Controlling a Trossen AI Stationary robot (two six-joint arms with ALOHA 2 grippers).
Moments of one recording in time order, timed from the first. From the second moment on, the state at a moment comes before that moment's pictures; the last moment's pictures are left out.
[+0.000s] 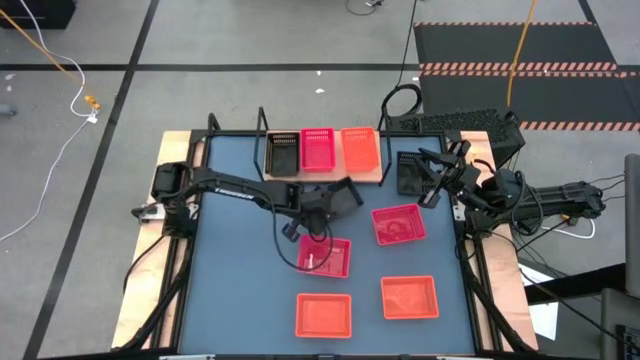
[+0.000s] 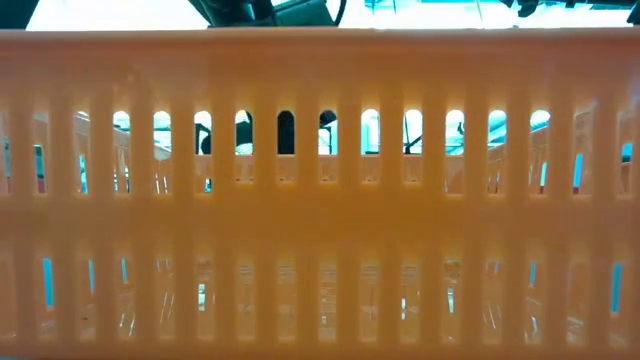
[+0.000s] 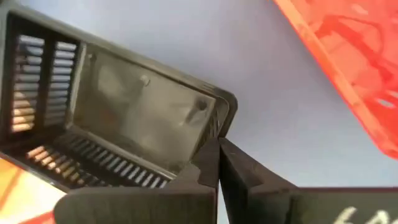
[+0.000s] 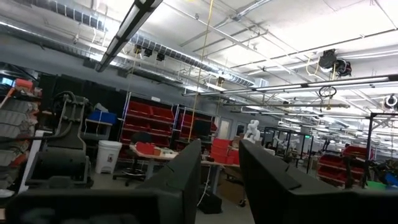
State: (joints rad) left arm 0.02 1.88 1.30 -0.56 -0.10 0.84; right arm 0.05 0.54 0.37 0.66 0.47 -0.44
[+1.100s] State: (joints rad) left arm 0.06 1.88 1.30 -0.54 -0.09 0.84; right arm 0.05 0.54 0.37 0.66 0.47 -0.45
